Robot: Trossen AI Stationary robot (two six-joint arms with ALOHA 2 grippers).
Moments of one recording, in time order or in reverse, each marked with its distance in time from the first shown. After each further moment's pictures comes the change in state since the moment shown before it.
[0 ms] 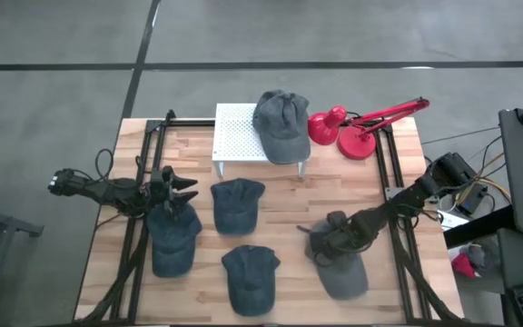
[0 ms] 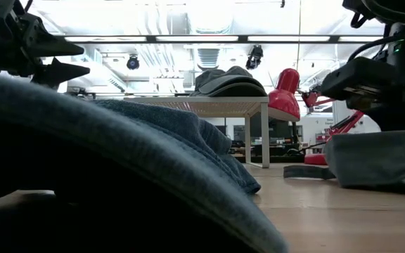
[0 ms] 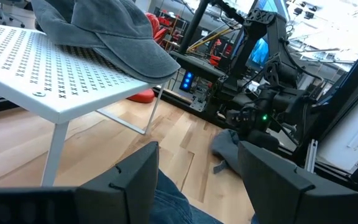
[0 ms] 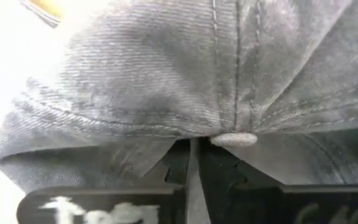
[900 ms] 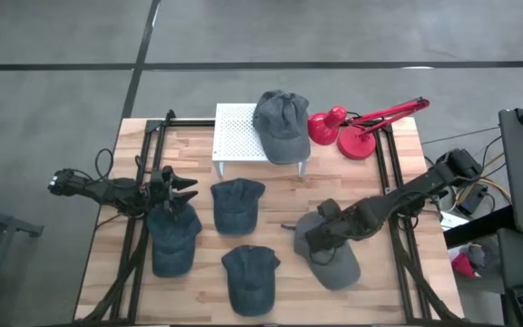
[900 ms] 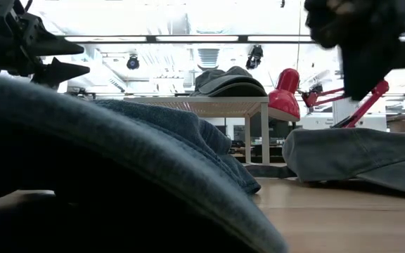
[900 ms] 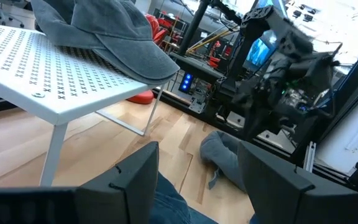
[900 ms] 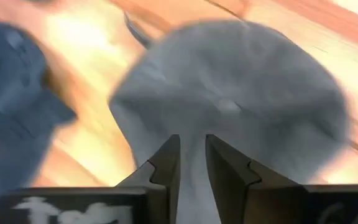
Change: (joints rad) left arm 0.000 0.000 0.000 0.007 0.000 -0.005; right arm -0.045 -0.087 0.270 -0.290 0.110 -0.428
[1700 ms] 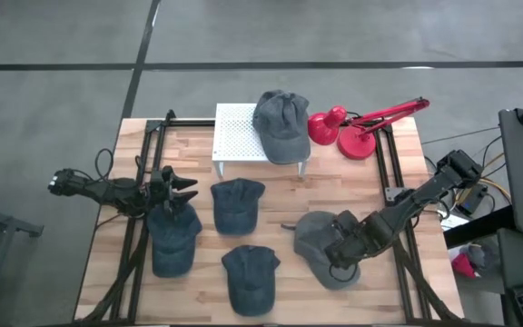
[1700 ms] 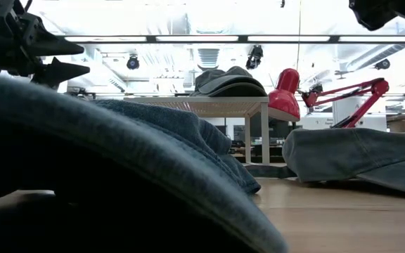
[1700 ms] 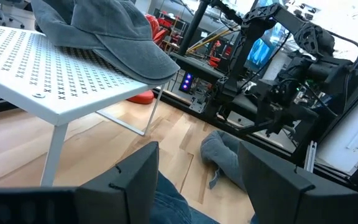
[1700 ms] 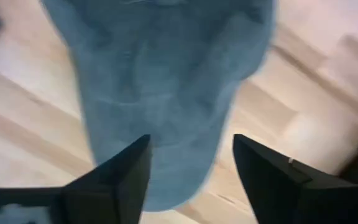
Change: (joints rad) left arm 0.000 0.000 0.000 0.000 0.000 0.005; right arm 0.158 0.015 0.105 -0.292 -0.133 0.137
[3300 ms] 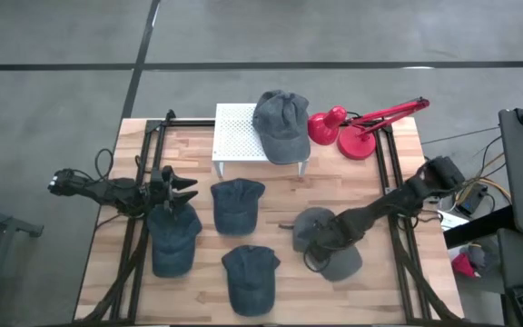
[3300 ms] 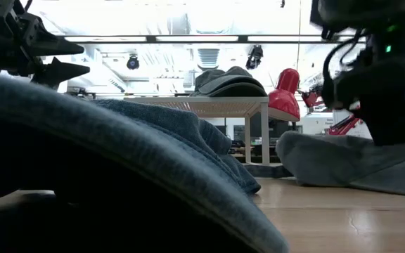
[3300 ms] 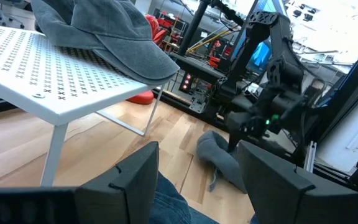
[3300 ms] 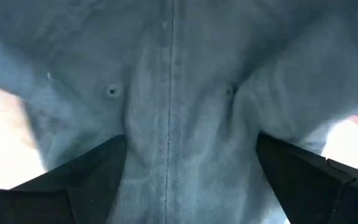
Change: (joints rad) left arm 0.000 0.000 0.000 0.000 0.000 -0.001; right arm -0.178 0.188 -0.223 0.383 -0.083 -0.236
